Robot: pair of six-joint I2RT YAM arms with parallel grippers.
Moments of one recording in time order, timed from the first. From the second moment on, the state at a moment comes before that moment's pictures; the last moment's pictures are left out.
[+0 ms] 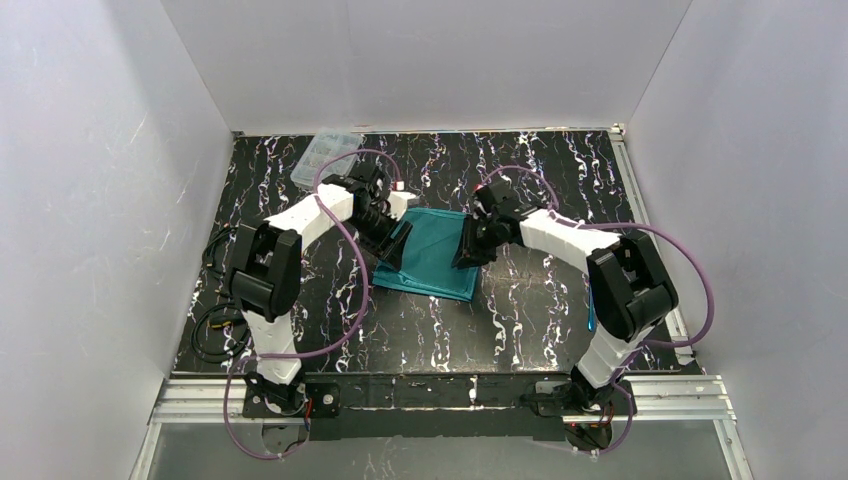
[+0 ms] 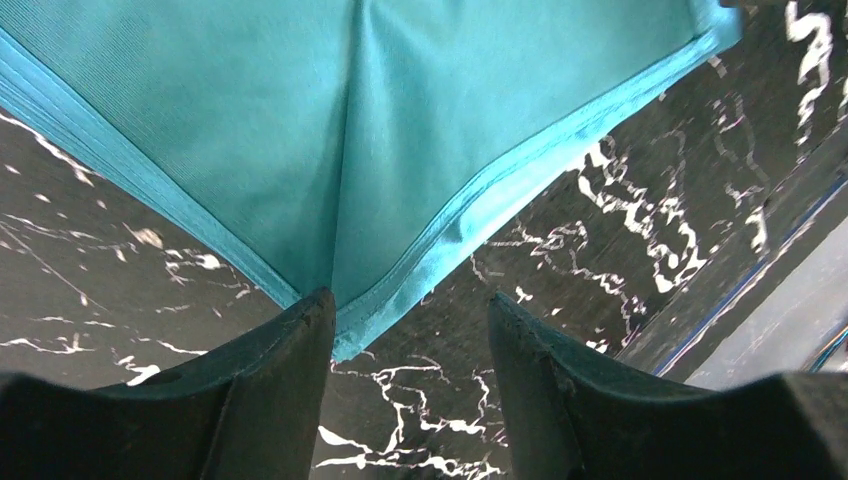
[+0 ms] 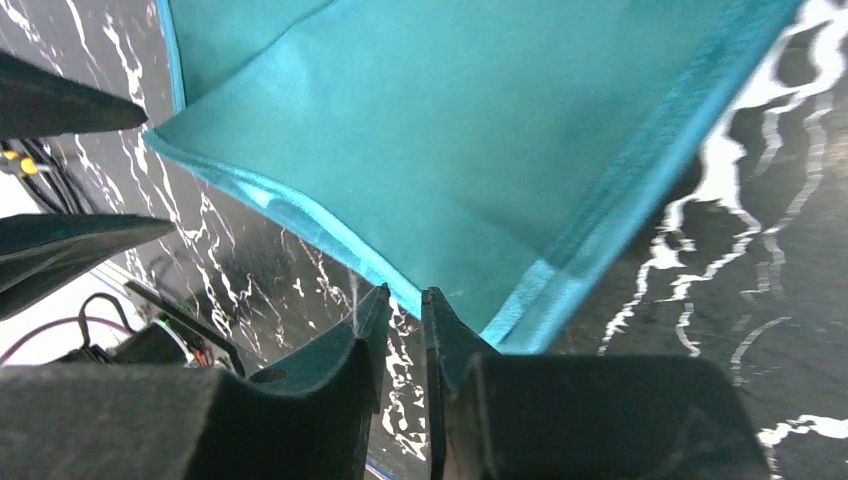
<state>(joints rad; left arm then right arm) -0.41 1.89 1.41 -0.88 0.51 0.26 0.52 1.72 1.11 -0.45 -0.35 0.65</state>
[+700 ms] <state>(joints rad) -0.42 1.79 1.23 -0.74 0.29 0.39 0.57 1.69 0.98 -0.45 -0.31 0.74</state>
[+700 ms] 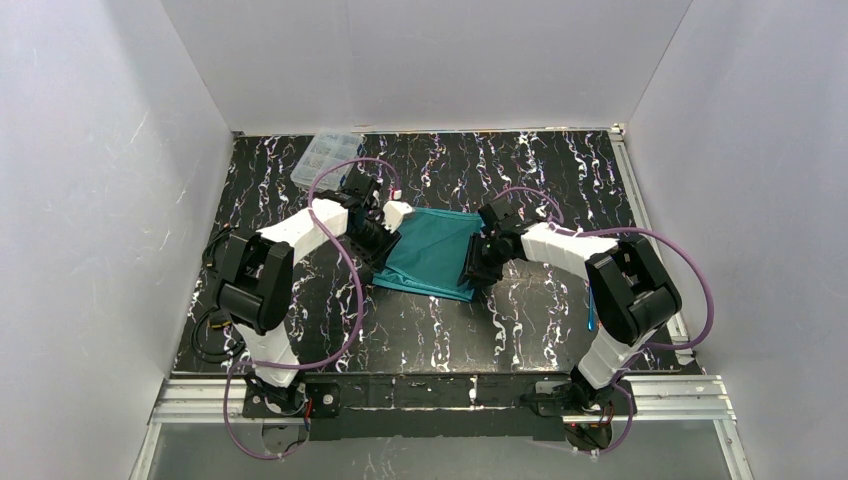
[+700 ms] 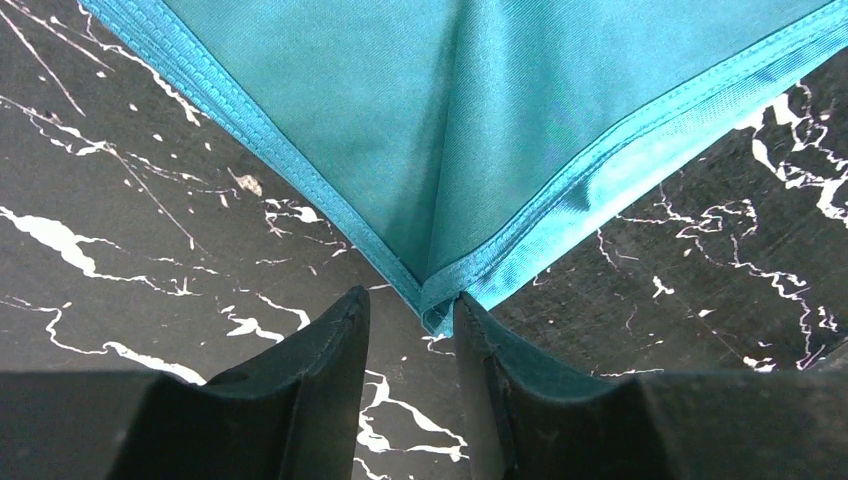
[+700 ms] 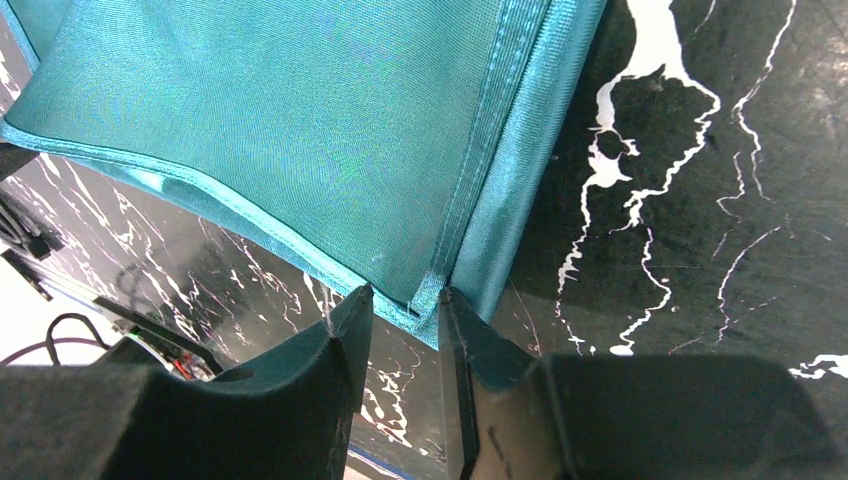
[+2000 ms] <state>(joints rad) -0.50 1.71 1.05 -0.53 0.16 0.48 0.57 1.66 0.91 -0.38 -0.33 0.84</state>
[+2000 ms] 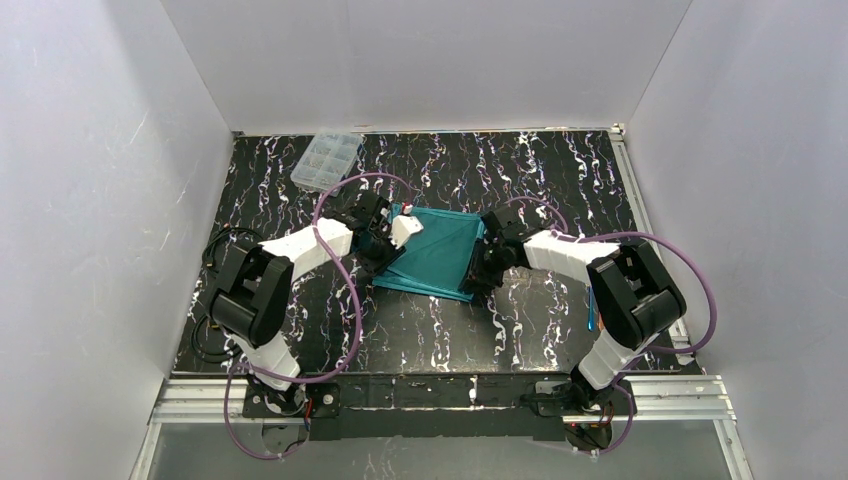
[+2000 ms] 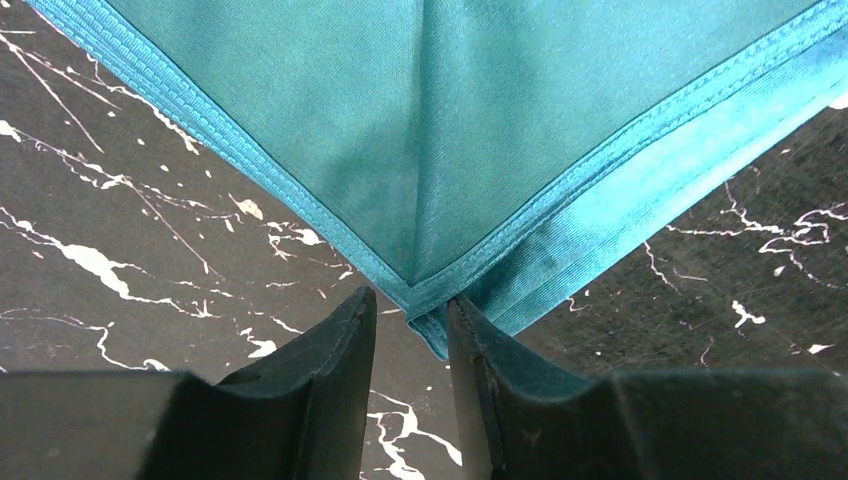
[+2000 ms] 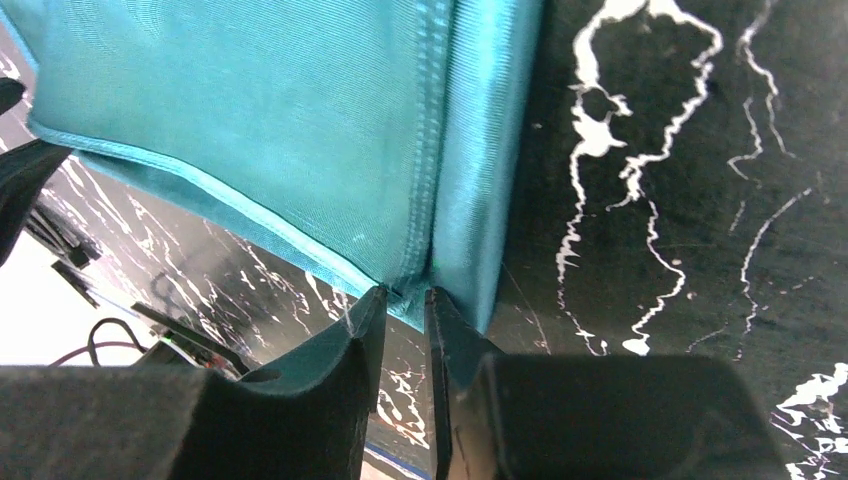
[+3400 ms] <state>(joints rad) -0.51 1.67 1.03 -0.53 0.15 0.53 0.57 1.66 0.83 -0.24 -0.33 0.97</state>
